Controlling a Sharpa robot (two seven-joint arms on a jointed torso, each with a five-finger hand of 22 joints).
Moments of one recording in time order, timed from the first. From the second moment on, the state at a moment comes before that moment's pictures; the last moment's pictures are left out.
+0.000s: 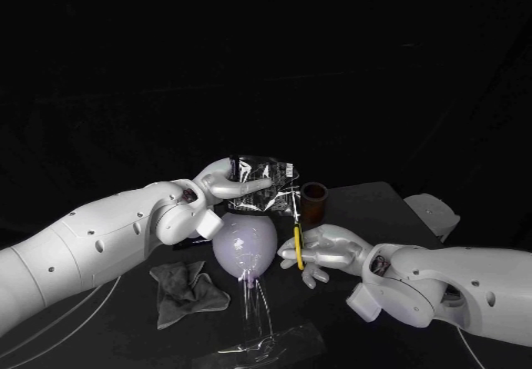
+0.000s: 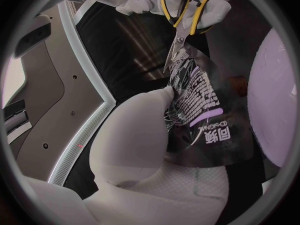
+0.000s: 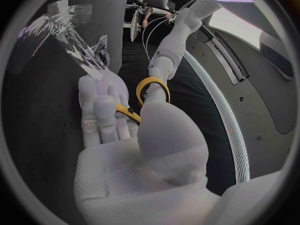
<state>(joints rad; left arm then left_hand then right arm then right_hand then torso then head) 1.27 -0.45 -0.04 1.15 -0.37 0.12 0.25 1.55 -0.04 0.50 0.20 0.05 0.94 0.15 0.37 0.34 1.29 0.08 0.13 0.07 1.23 0.04 0.34 0.36 0.16 1.07 0.13 0.48 0.20 1.13 -1.12 -0.20 1.92 -0.40 -0.36 0.14 1.32 0.09 -0.44 0.16 0.05 0.74 0.19 0.23 0.58 1.07 0.16 0.07 0.09 1.24 0.07 1.20 0.75 0.17 1.04 0.17 0.70 1.11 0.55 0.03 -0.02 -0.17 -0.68</state>
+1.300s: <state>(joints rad) 1.27 -0.46 -0.04 1.15 -0.40 0.08 0.32 1.54 -0.05 0.50 0.20 0.05 0.94 0.15 0.37 0.34 1.29 0.08 0.13 0.07 1.23 0.03 0.34 0.36 0.17 1.07 0.13 0.49 0.21 1.16 -1.11 -0.20 1.90 -0.38 -0.36 0.14 1.32 0.12 -0.44 0.14 0.05 0.80 0.19 0.25 0.59 1.15 0.12 0.09 0.10 1.31 0.05 1.28 0.85 0.15 1.11 0.14 0.84 1.19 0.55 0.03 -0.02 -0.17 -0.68</state>
